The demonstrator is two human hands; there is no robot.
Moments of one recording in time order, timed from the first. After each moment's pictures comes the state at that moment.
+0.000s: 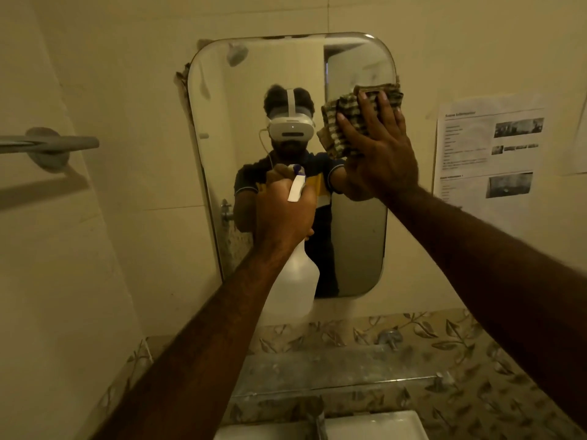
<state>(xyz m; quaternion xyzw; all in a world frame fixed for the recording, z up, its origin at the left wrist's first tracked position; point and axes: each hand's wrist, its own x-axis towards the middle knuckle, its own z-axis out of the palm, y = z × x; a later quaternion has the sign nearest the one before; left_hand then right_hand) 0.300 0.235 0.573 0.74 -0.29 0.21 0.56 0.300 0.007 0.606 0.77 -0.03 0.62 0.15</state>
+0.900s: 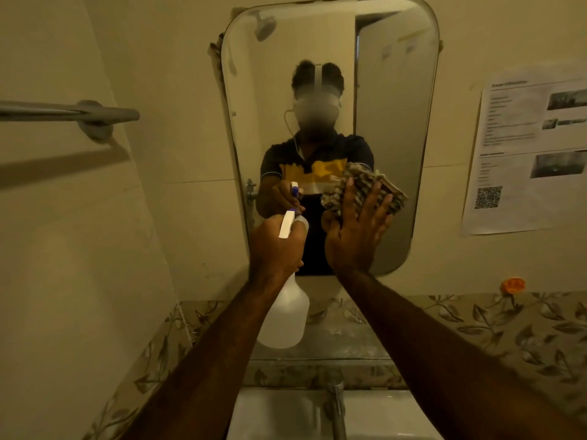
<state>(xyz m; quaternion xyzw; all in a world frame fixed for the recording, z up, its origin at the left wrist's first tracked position) 0.309 0.293 0.491 0.78 -0.22 0.17 0.56 0.340 0.132 0.431 0.80 -0.22 0.54 -0.15</state>
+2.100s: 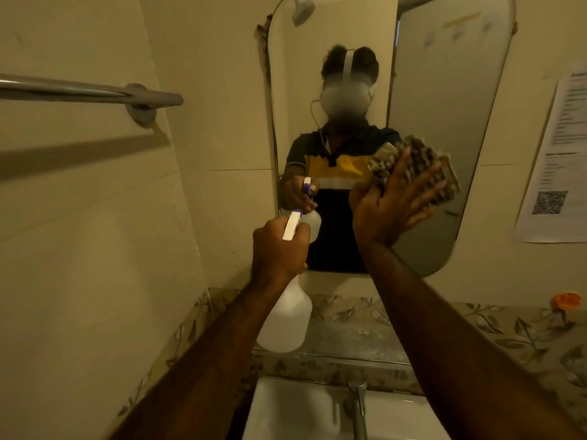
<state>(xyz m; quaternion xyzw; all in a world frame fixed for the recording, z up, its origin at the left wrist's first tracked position) 0.332 0.338 0.481 0.80 -0.19 0.17 0.54 0.366 0.156 0.481 0.70 -0.31 0.60 -0.24</state>
